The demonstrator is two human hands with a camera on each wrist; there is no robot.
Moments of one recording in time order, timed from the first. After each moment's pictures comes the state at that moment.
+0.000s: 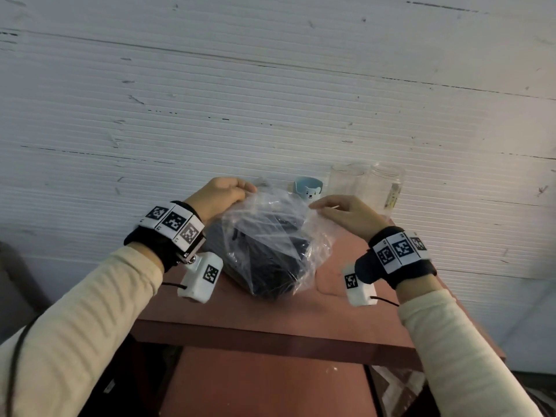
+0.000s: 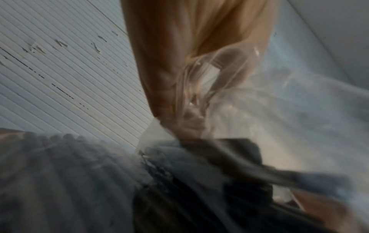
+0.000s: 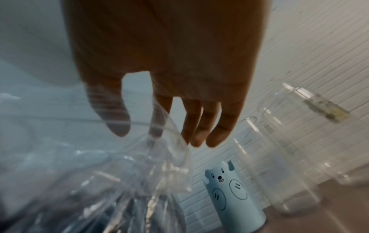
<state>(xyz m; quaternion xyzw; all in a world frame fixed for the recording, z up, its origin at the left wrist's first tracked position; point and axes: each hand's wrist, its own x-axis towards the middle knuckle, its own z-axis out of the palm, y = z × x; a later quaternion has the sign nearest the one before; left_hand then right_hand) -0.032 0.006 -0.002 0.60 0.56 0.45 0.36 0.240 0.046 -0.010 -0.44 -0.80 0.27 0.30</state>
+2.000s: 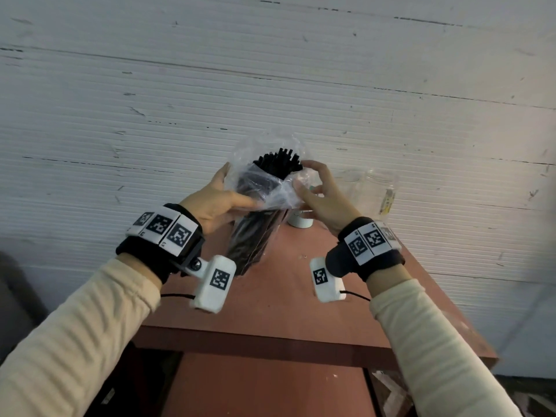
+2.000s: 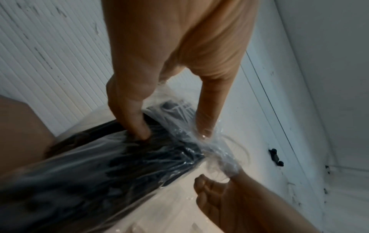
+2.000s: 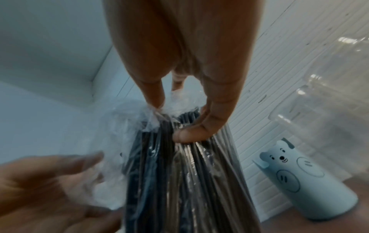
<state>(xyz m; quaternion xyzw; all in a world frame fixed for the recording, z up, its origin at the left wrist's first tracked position) -0.010 -0.019 0.020 0.50 0.45 0.54 0.51 0.189 0.029 0.012 -0.38 -0.70 0.38 0.47</state>
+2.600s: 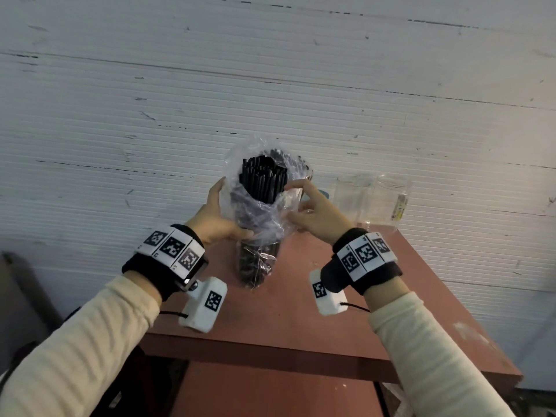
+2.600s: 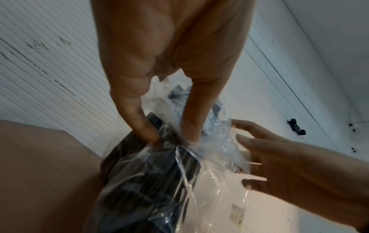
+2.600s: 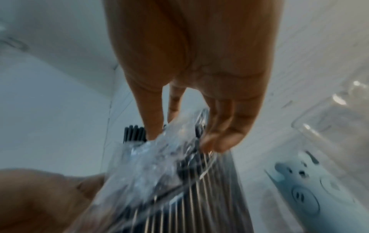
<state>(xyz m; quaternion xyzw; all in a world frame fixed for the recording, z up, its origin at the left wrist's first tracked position) -0.042 -0.009 -0.015 0.53 0.56 0.49 0.41 0.170 0.033 0.002 -0.39 -0.79 0.30 0.36</state>
